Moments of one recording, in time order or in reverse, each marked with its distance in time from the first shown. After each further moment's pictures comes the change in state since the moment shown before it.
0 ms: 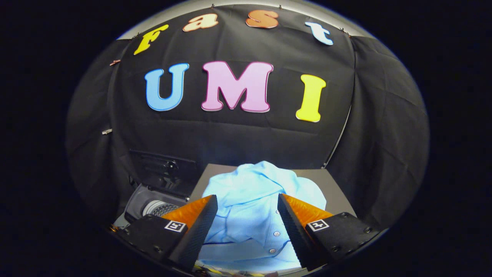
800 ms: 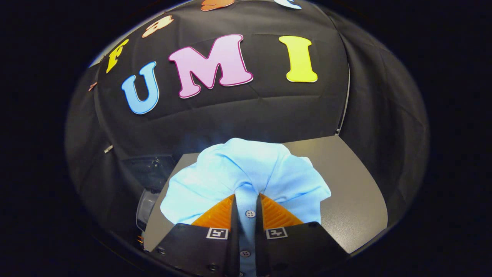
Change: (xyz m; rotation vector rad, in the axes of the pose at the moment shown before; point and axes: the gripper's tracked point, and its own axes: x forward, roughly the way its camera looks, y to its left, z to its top) arm 0.050 -0.030 -0.033 0.258 0.112 0.162
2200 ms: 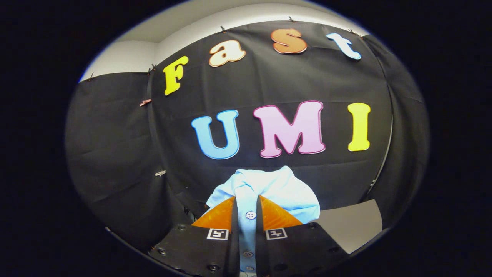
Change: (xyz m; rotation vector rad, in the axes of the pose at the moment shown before) arm -0.149 0.293 0.130 -0.157 -0.249 0.330
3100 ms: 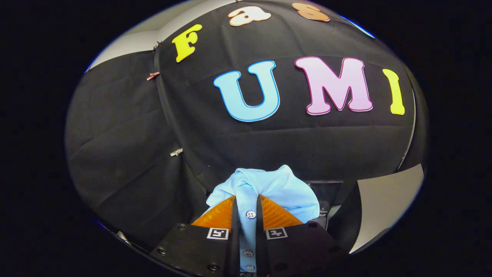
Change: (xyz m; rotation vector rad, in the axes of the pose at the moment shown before) arm 0.119 0.126 -0.148 0.056 0.200 0.045
